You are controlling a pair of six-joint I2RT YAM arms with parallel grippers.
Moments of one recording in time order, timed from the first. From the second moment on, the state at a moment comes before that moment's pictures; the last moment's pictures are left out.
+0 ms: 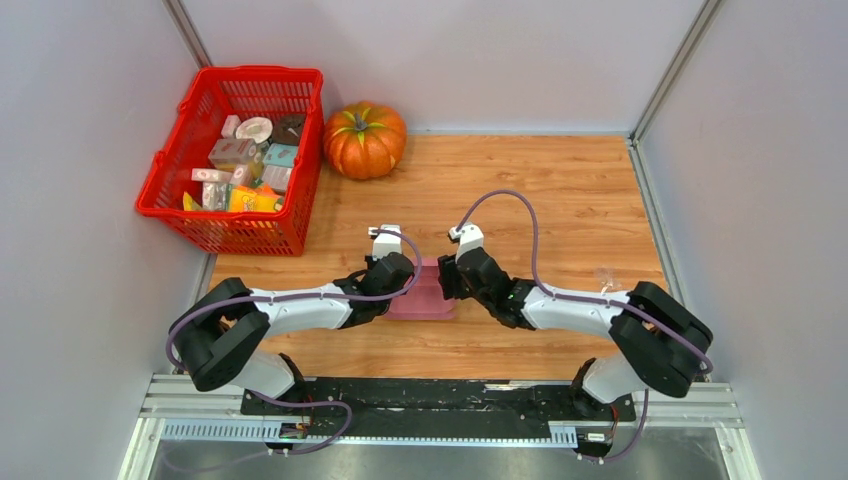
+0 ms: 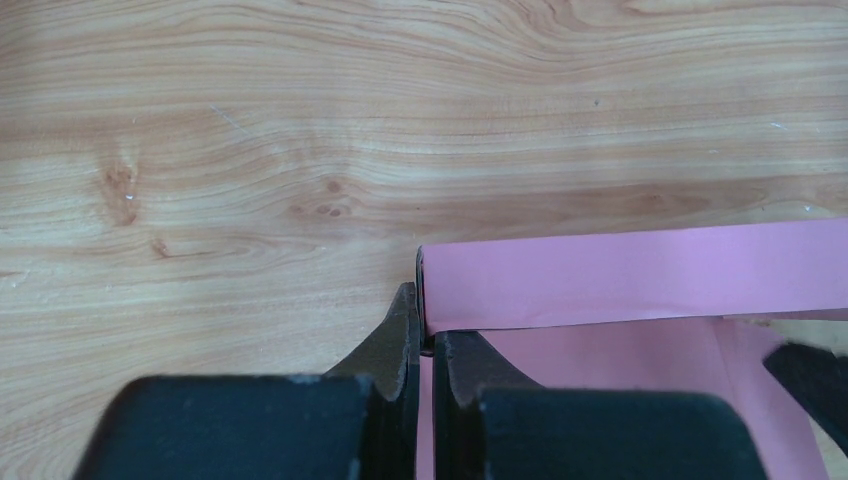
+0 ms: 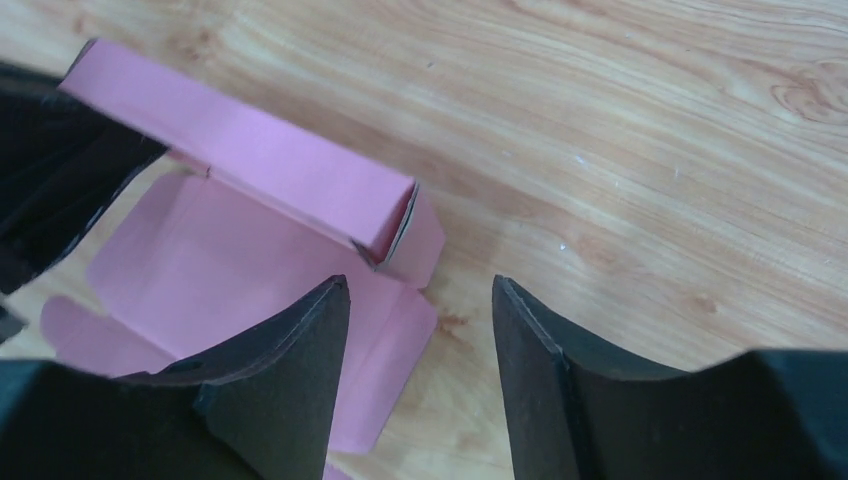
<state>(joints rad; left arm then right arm) -0.90 1.44 0.60 0.09 -0.61 -0.56 0.91 1.48 0.67 0.21 0.32 0.39</state>
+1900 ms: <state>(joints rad) -0.90 1.43 0.61 0.03 -0.66 -0.65 0.91 1.35 0.61 0.03 0.26 0.44</state>
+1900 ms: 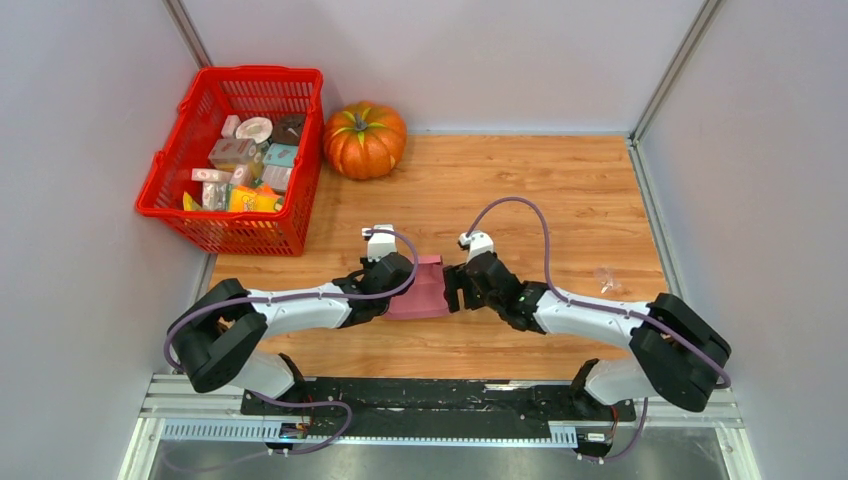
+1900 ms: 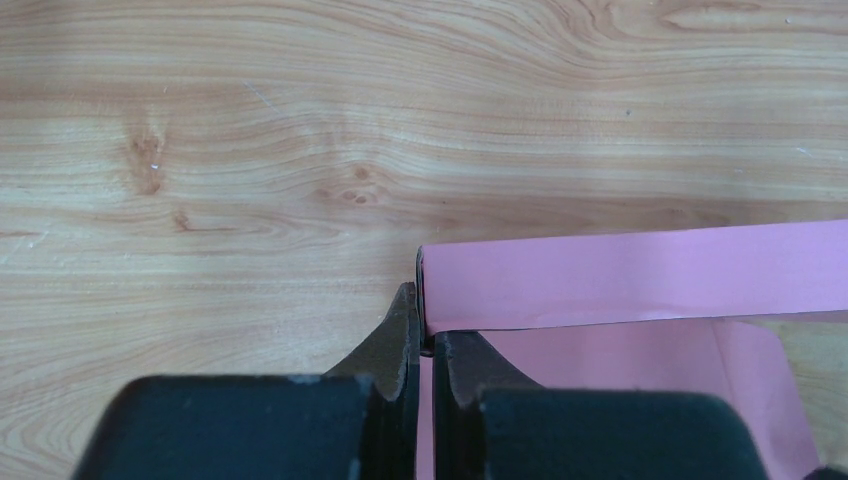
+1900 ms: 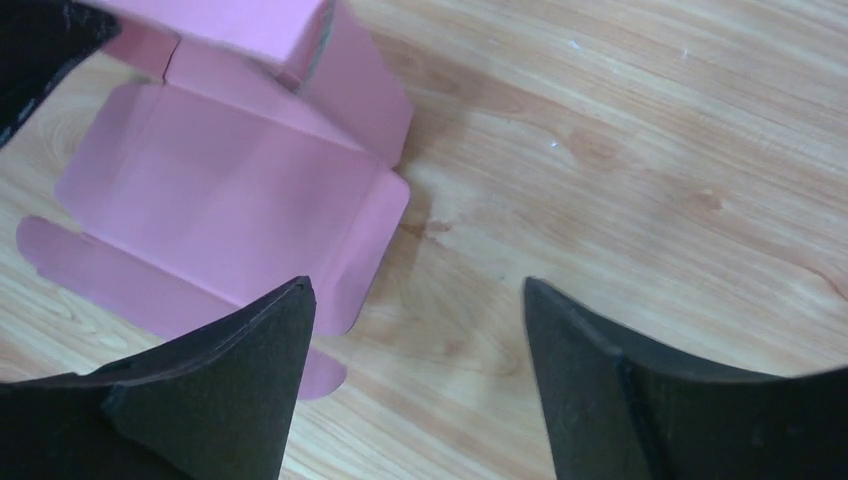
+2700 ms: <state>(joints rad) -0.90 1.26 0.60 -0.14 -0.48 -0.66 0.70 1.57 0.59 0.18 -0.41 1.04</state>
